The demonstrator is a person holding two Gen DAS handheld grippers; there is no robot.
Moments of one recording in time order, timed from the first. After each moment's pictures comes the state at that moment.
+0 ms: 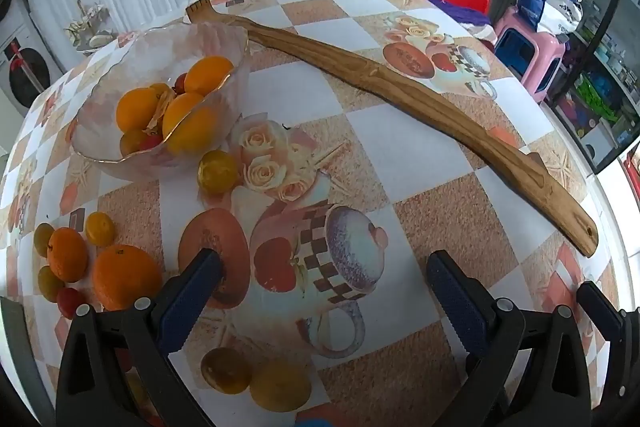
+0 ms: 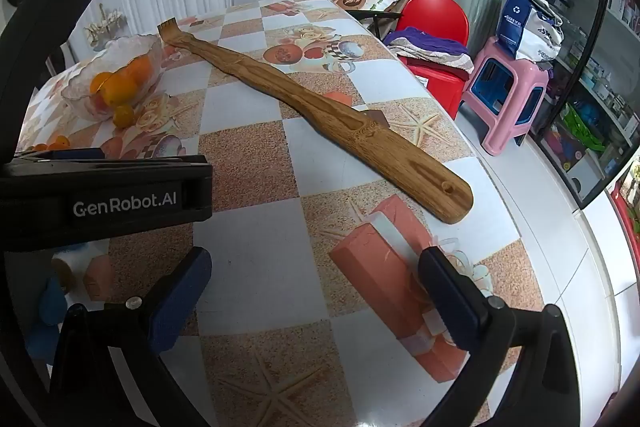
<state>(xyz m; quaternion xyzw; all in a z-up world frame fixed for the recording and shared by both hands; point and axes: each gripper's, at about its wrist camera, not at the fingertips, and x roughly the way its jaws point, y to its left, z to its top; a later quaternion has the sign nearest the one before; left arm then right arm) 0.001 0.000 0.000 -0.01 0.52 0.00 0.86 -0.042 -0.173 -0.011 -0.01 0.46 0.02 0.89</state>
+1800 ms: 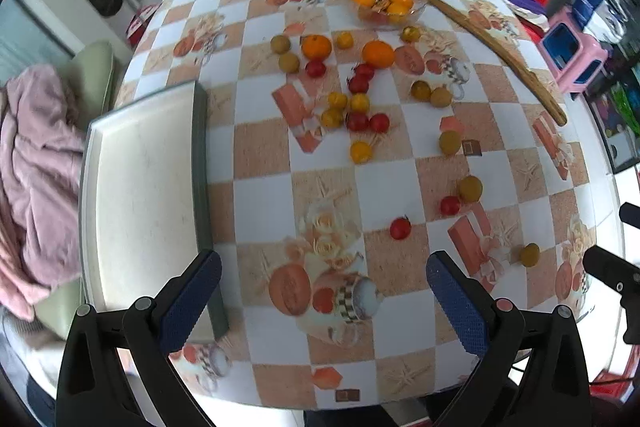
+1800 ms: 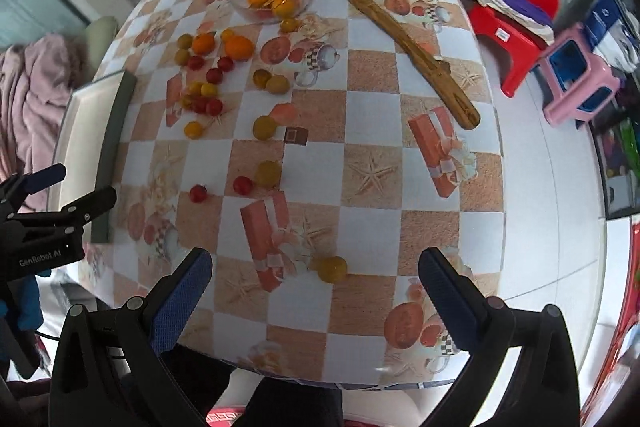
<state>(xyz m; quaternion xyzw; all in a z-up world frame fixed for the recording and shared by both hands) -0.211 0.098 0.112 -0.05 0.62 0.11 0.78 -0.140 -0.158 0.113 -0.06 0.63 0.19 0.75</state>
